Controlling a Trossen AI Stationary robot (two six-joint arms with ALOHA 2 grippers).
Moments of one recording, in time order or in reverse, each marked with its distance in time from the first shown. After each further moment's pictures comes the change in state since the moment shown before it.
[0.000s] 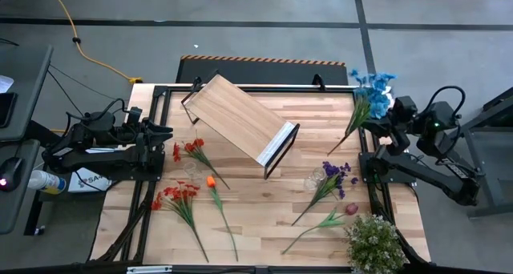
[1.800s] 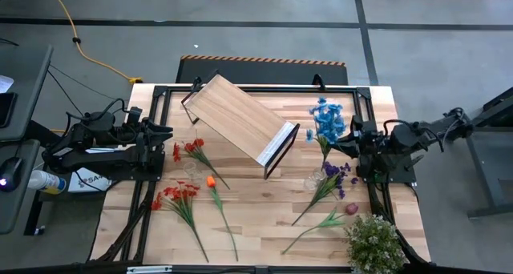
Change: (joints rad) left arm 0.000 0.000 0.000 0.000 -0.008 0.004; right arm 1.002 0.211 -0.002 -0.268 1.142 -0.173
